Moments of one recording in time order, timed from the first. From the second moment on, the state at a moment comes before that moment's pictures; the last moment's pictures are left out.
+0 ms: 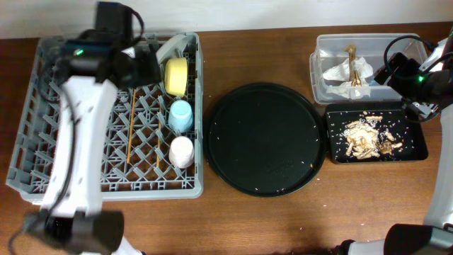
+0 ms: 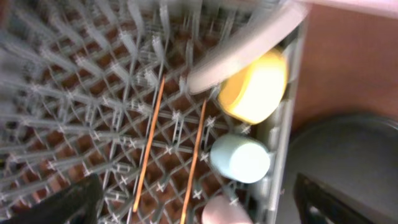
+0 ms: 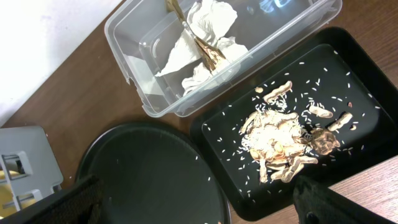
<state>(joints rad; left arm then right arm) -0.12 1.78 2.06 -1.30 -0.13 -0.28 -0.36 1.58 1.74 -1.17 -0.19 0.37</state>
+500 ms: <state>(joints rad) -0.12 1.70 2.07 -1.29 -0.13 -0.28 -0.34 1.57 1.74 -1.17 -0.05 0.35</state>
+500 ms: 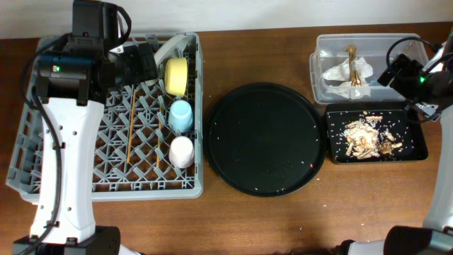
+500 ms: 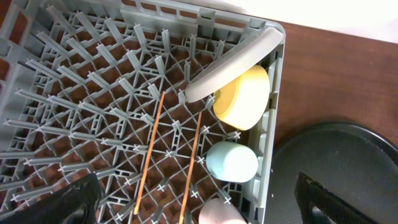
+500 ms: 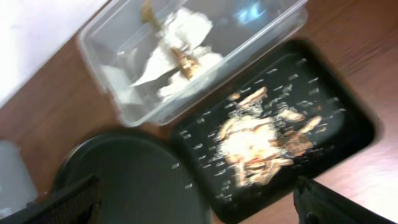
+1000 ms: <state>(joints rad) -0.12 1.71 2.07 -1.30 -0.12 -0.28 -0.04 0.47 0.44 -0.06 -0.02 0.04</state>
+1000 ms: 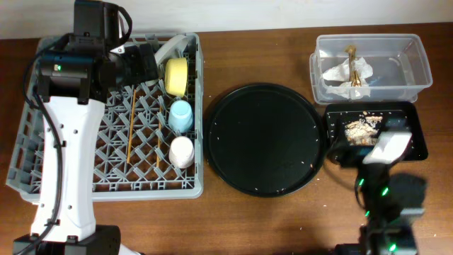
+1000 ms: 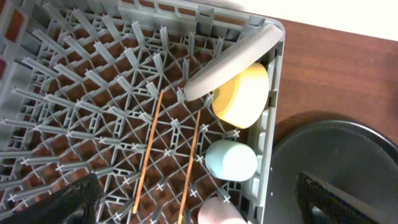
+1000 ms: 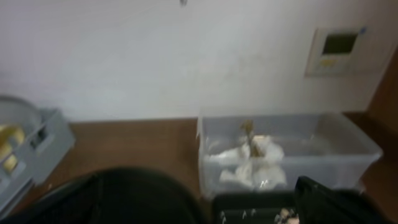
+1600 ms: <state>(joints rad) -0.12 1.71 2.07 -1.30 -0.12 -0.28 0.05 0.01 0.01 -0.07 -0.03 0.08</state>
